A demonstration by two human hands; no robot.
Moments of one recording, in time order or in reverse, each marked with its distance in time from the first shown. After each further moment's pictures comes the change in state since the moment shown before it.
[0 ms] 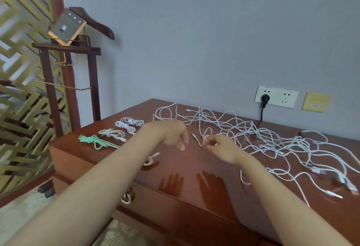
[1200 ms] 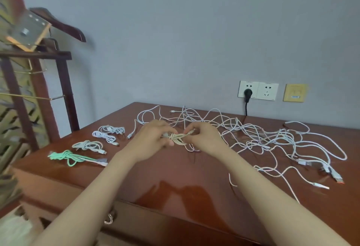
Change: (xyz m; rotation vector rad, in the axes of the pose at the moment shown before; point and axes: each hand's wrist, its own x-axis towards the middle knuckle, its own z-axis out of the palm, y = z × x) left_hand 0.031 -0.025 0.037 -0.247 0.585 0.264; right_hand 0.009 -0.019 -0.010 0.249 0.232 0.003
